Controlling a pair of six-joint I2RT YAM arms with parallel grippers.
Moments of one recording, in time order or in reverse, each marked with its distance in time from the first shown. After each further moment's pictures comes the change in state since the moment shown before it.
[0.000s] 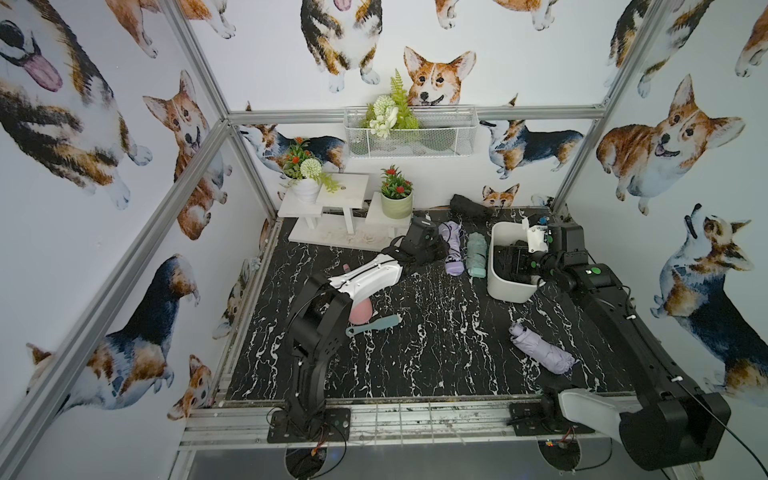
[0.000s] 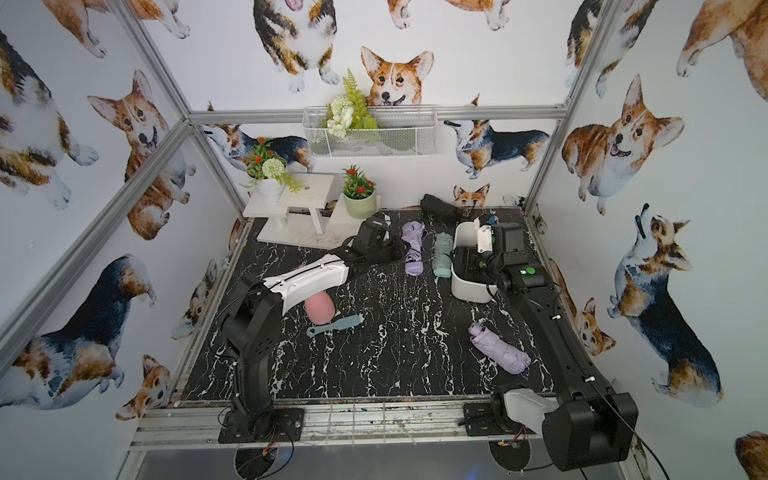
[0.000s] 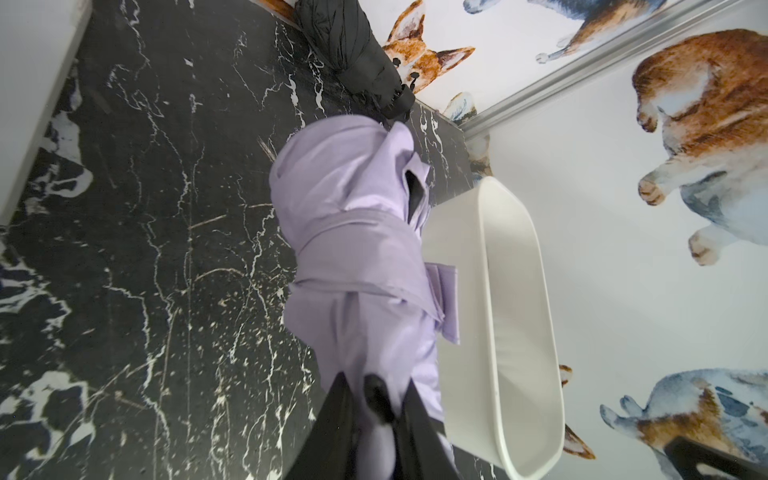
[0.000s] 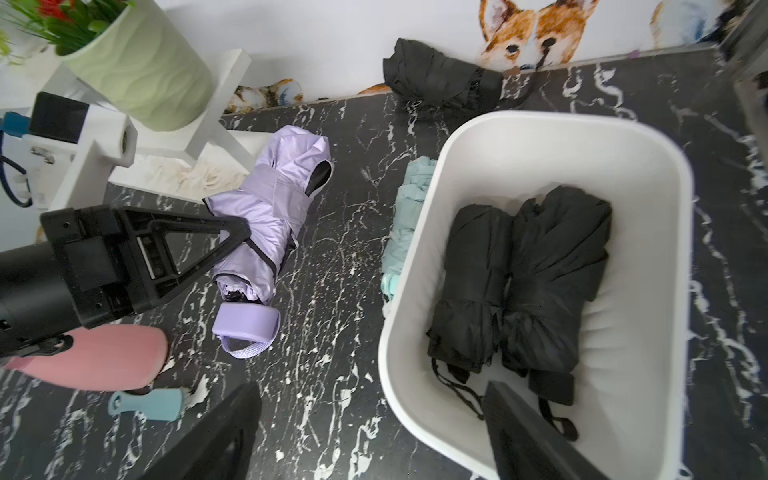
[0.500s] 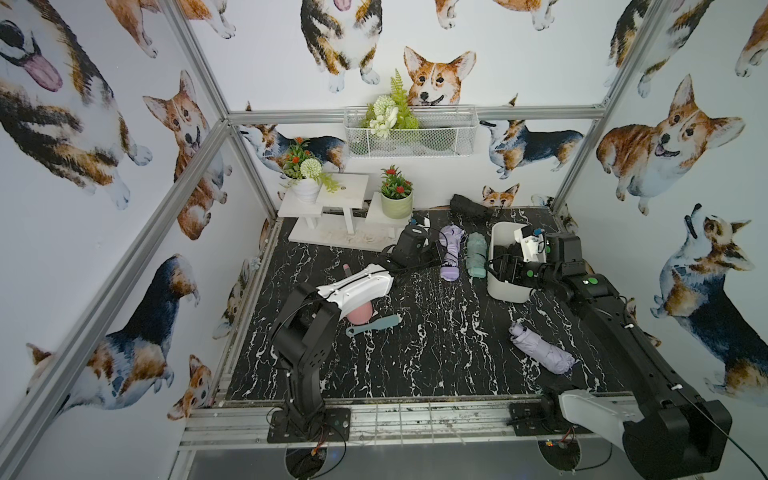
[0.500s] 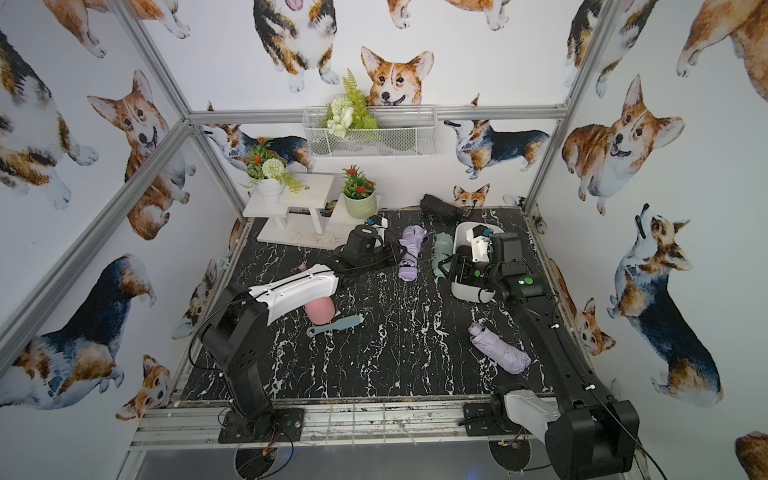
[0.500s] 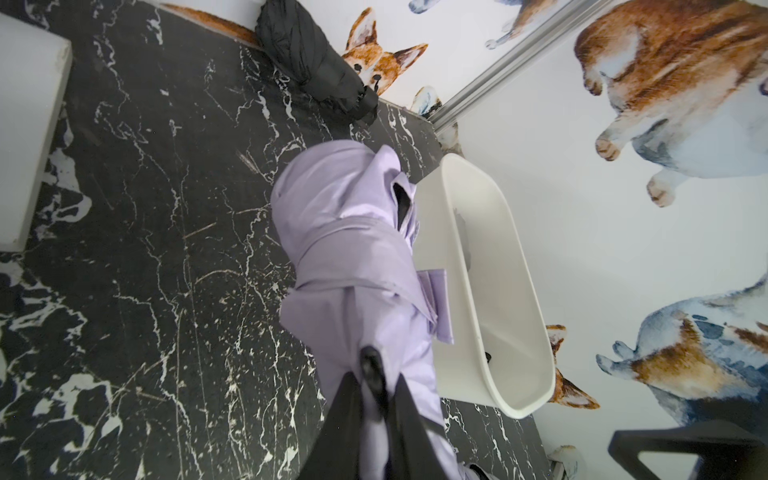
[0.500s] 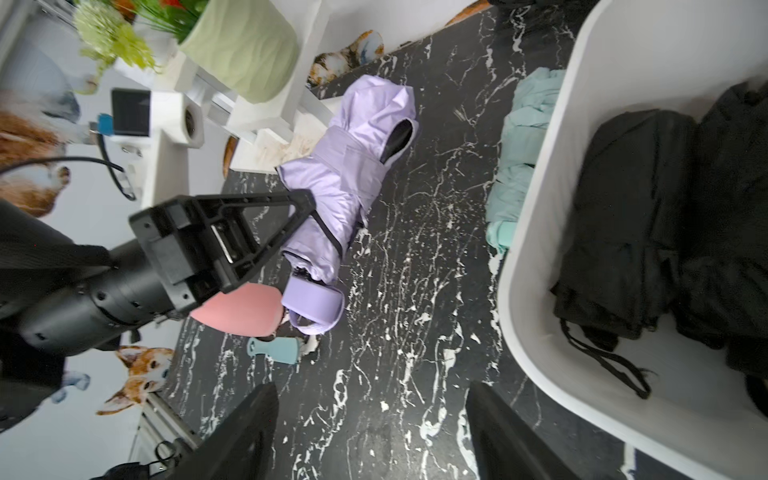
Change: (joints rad) left arm 0.000 -0.104 -0.166 0.165 0.048 0.117; right arm 0.008 -0.042 -0.095 0.080 -0.266 0.211
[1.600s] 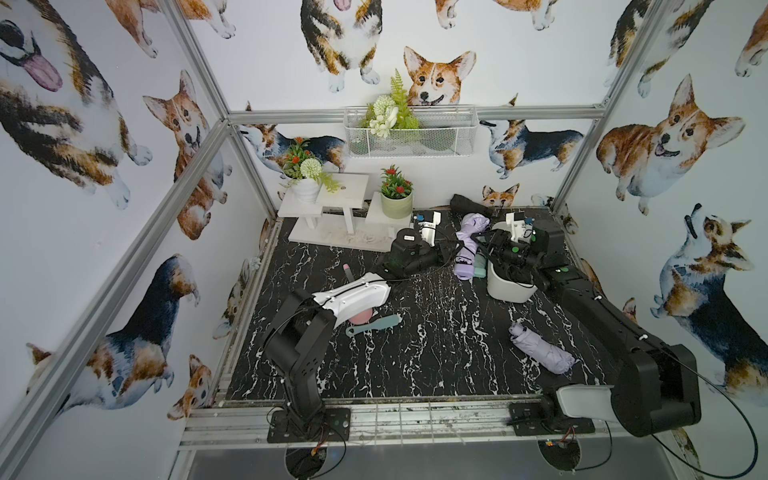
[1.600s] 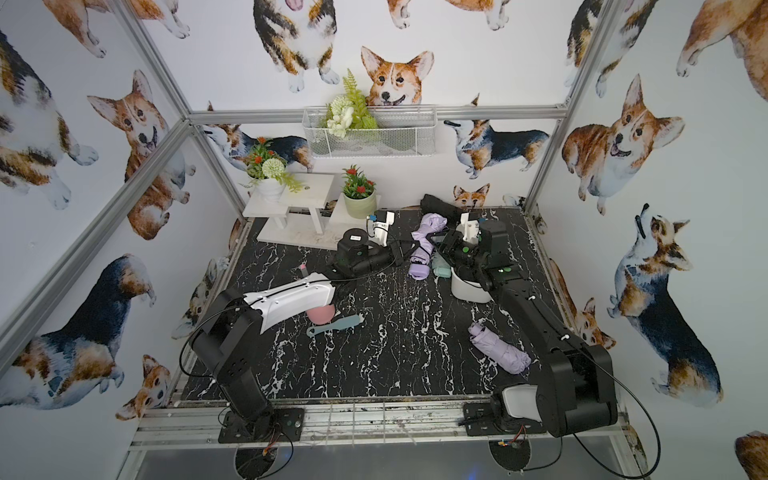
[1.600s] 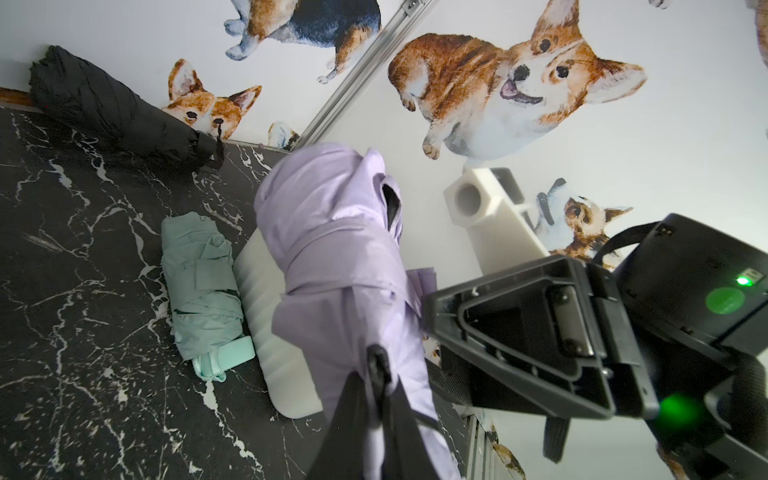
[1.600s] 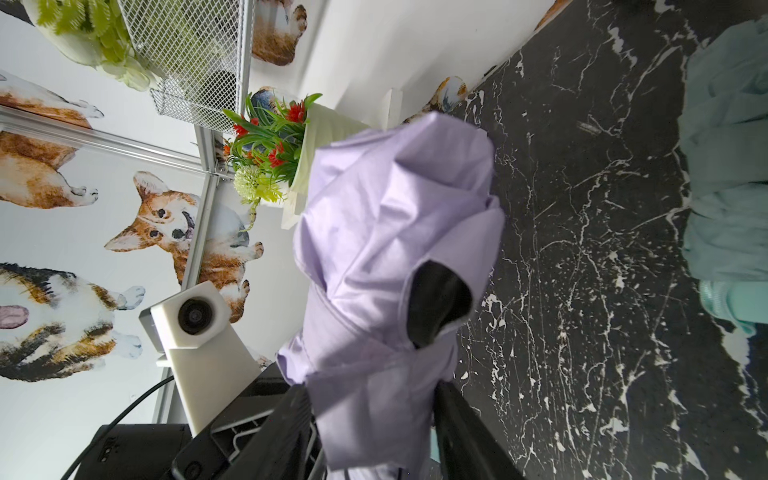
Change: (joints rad) left arm -0.033 -0.053 -0.103 0.375 0.205 -0.010; right arm 0.043 0.209 -0.039 0.559 -0.105 0.568
